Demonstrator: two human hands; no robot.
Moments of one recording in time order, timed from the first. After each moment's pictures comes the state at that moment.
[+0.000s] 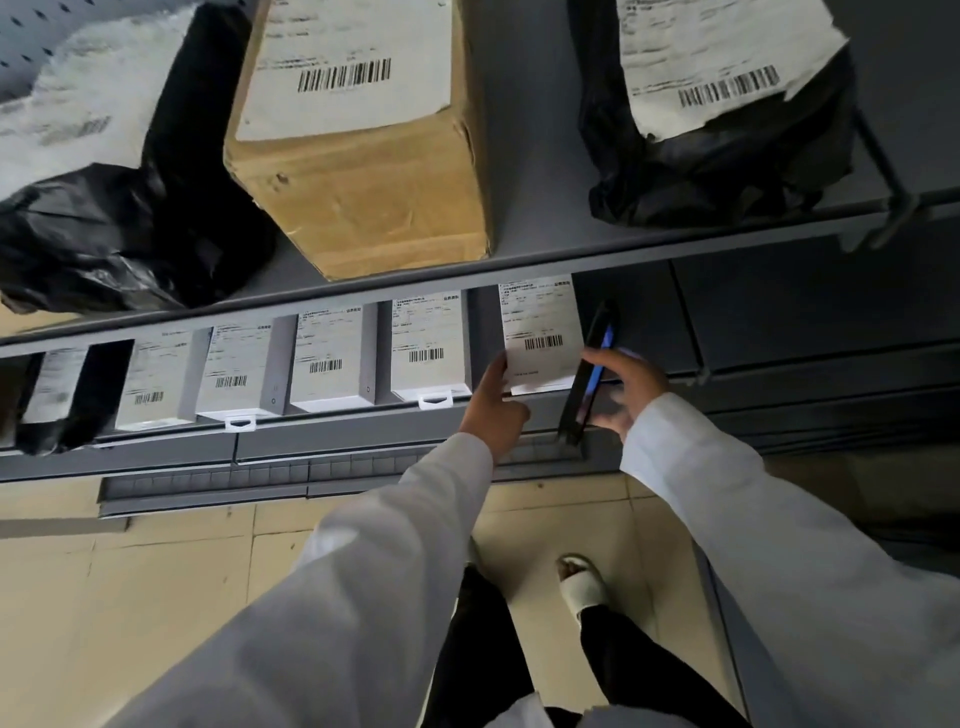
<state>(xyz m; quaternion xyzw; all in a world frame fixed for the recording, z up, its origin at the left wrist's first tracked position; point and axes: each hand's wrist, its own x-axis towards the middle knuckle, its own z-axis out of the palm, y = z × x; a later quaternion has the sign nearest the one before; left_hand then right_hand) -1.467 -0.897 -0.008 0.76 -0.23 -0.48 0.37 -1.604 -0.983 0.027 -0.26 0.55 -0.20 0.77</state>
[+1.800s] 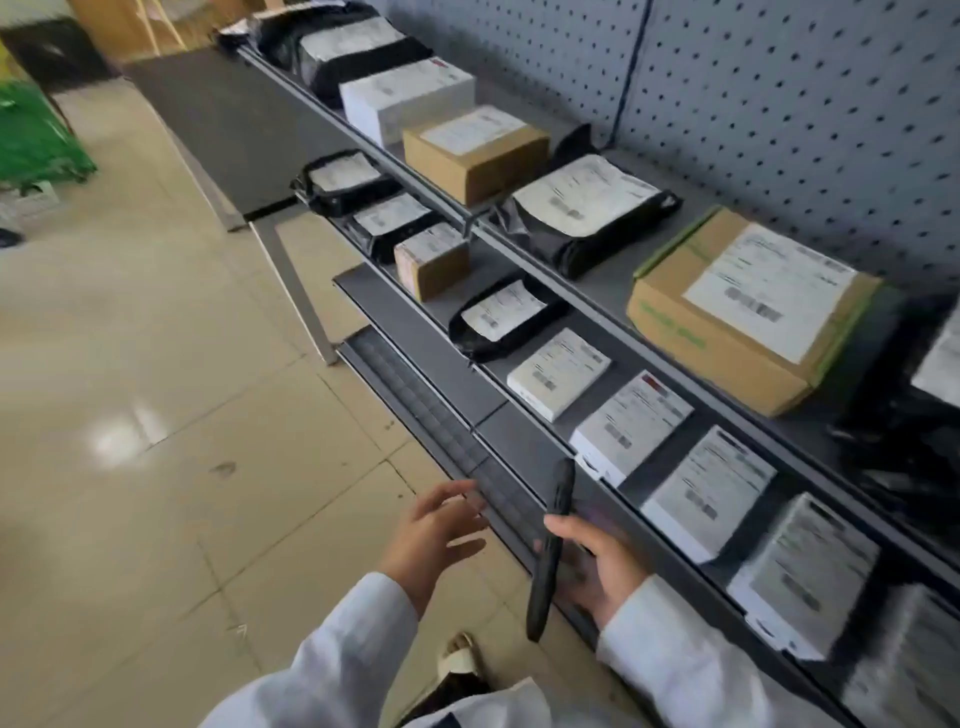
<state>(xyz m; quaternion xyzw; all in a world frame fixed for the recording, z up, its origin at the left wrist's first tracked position) -1.275 -0.517 0.084 0.57 0.22 -0.27 0.74 -1.327 -0.698 0.107 -0.48 0.35 0.16 0.79</state>
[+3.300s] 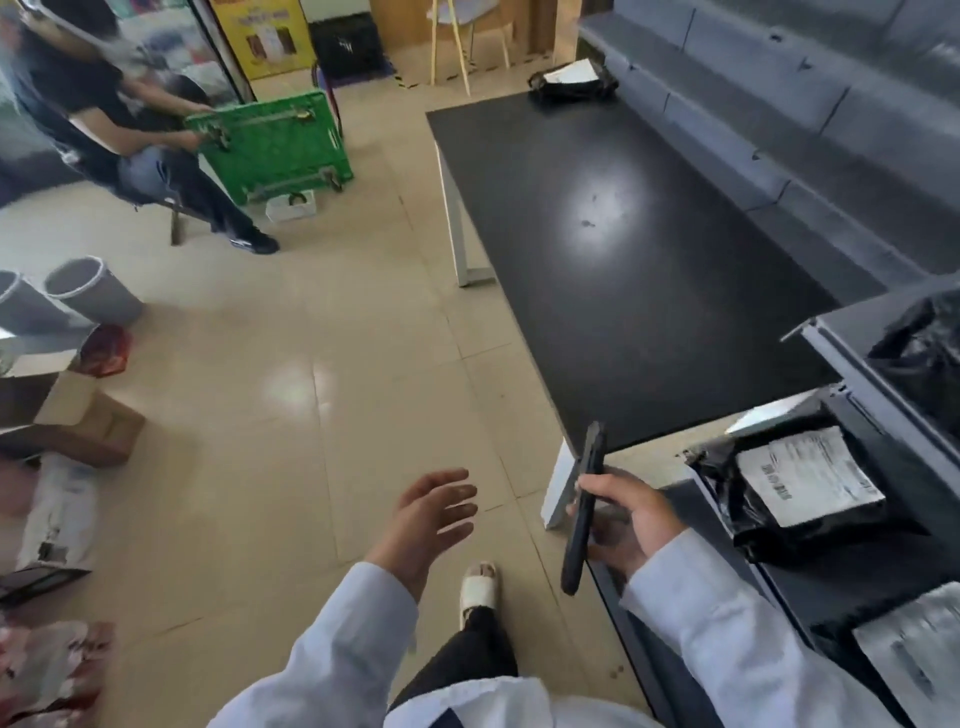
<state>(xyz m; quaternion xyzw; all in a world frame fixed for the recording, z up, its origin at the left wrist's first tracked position) -0.573 0.031 0.091 0.54 0.38 -0.09 0.75 -0.515 -0.182 0.091 -0.54 0.26 0.30 0.74</state>
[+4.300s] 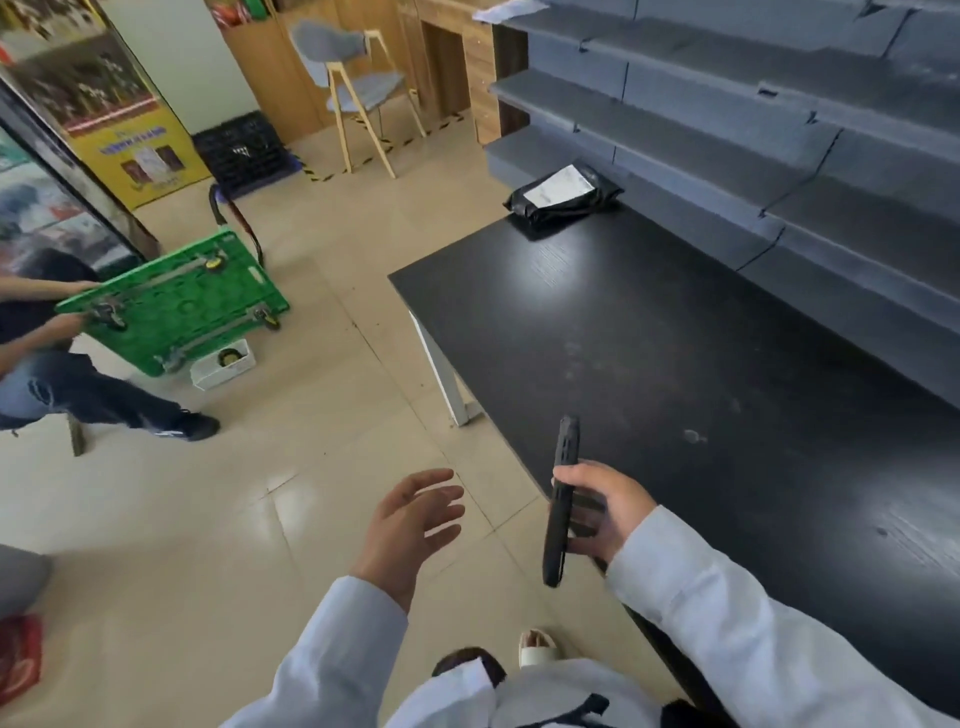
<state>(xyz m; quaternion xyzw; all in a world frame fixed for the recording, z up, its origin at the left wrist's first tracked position) -0.006 0.315 0.124 0.63 0.30 -0.13 0.71 0.013 0.102 0.110 -0.49 0.30 0.24 0.78</state>
